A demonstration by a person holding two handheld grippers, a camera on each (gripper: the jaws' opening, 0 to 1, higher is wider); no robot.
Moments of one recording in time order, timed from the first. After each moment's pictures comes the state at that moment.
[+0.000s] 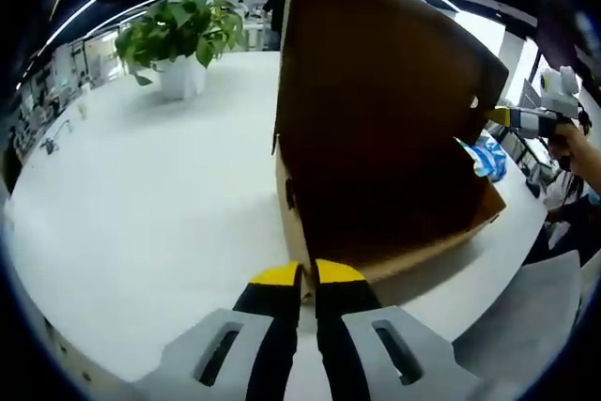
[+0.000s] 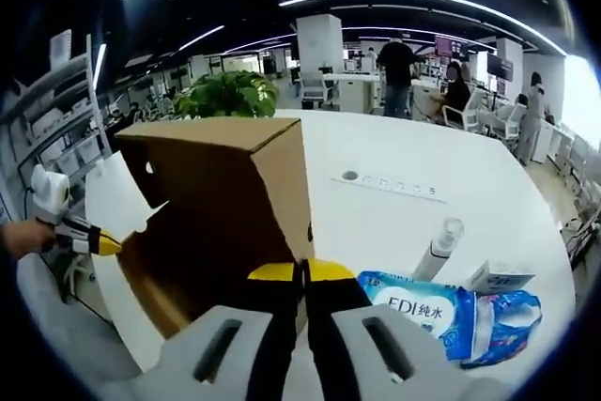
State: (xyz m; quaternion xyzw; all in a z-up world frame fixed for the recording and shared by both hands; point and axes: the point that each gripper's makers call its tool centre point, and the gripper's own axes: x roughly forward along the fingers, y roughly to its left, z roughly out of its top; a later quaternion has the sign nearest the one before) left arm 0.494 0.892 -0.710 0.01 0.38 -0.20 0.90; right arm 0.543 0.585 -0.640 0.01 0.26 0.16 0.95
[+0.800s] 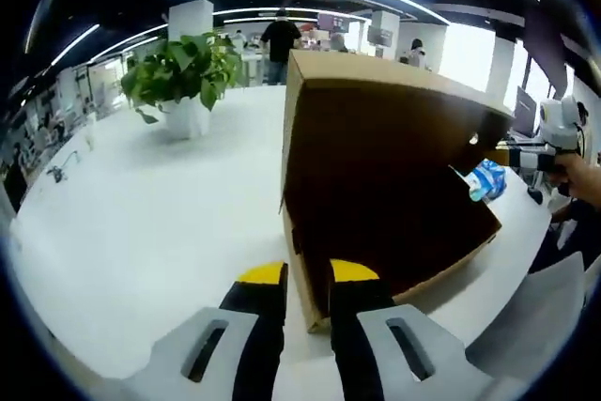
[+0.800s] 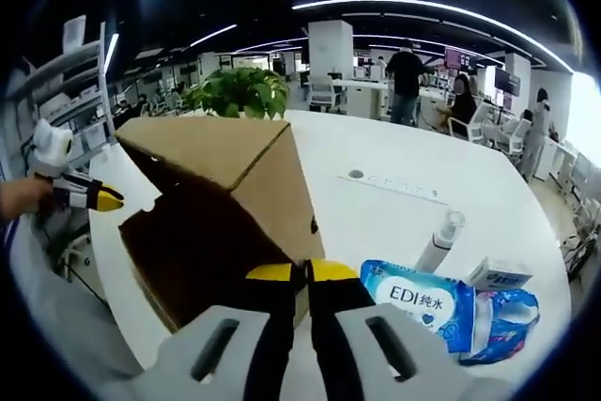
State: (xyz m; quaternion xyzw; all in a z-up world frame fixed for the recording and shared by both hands) left arm 0.512 0.892 -0.662 0.02 0.30 -0.20 0.93; right arm 0.520 0.591 -0.649 -0.03 0.24 0.17 0.95
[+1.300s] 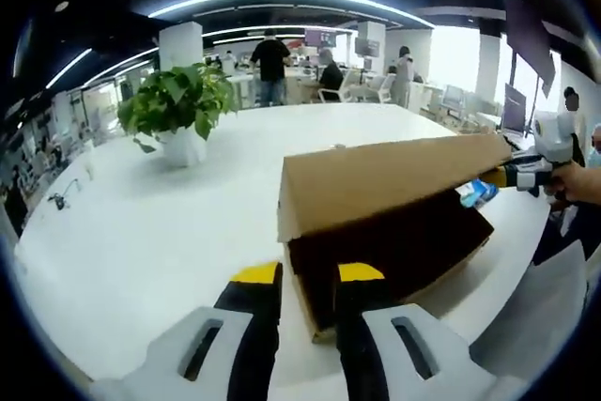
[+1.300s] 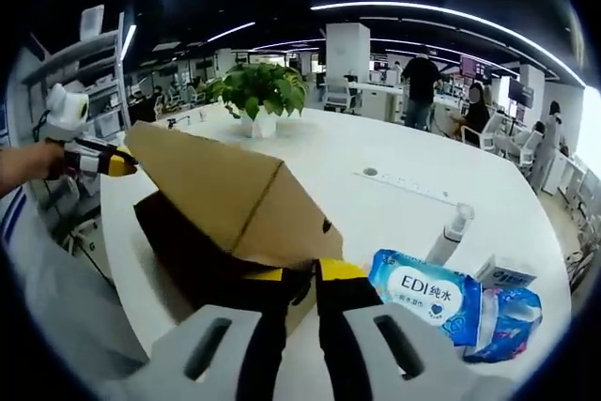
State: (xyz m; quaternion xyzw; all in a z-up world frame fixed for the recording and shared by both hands) left arm 0.509 0.888 -0.646 0.05 0.27 -0.22 0.93; right arm 0.495 0.602 -0.660 -0.05 0.24 0.21 0.95
